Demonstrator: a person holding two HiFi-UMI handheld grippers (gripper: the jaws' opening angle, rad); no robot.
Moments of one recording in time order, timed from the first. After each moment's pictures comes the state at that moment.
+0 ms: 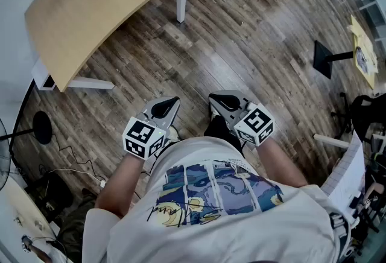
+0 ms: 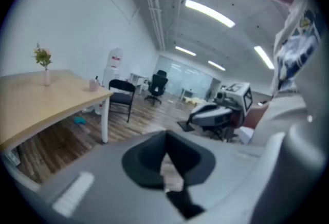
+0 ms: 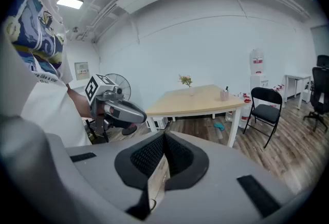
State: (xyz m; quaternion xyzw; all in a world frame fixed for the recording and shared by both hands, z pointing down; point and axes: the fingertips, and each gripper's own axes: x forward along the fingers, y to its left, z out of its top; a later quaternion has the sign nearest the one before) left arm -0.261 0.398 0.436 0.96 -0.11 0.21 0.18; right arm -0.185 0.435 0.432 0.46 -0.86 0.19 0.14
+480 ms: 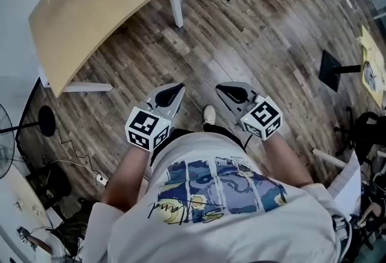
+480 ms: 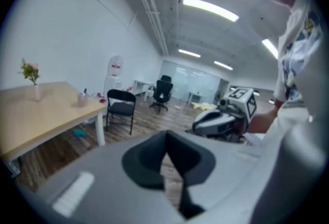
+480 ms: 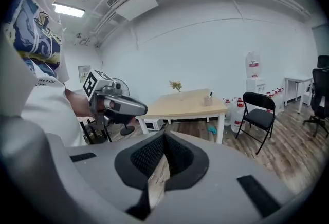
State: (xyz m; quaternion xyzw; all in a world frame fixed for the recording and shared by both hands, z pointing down) left arm -0.083 0.378 0.403 0.96 -0.15 0.19 0.15; right arm -0.007 0.423 0.418 0.45 -0.86 0.19 0.13
